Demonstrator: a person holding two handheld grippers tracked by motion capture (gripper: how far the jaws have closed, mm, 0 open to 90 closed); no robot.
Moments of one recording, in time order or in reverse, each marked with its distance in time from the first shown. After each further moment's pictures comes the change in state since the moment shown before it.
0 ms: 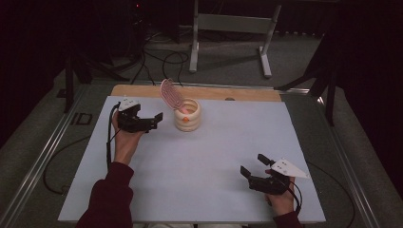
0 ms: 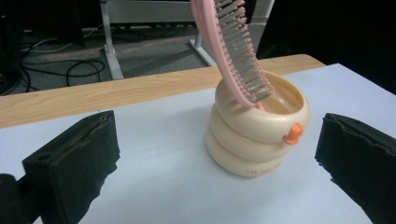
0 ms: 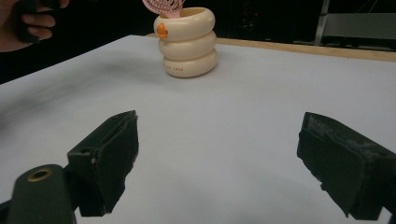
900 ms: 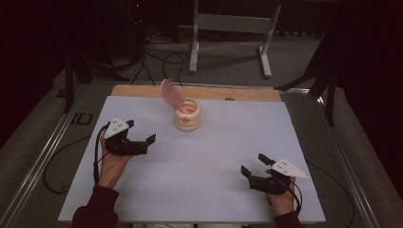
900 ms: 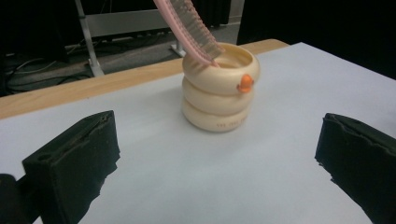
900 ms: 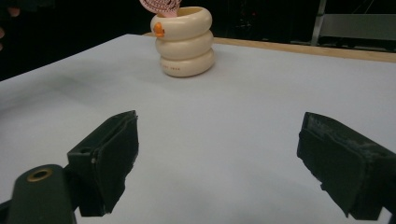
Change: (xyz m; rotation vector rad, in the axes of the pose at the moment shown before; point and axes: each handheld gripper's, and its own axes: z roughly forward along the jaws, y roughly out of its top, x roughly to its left) left arm -0.016 -0.042 -0.059 -0.033 -0.069 0.110; right arm -0.001 0.000 0.000 0.002 -0.013 -0.006
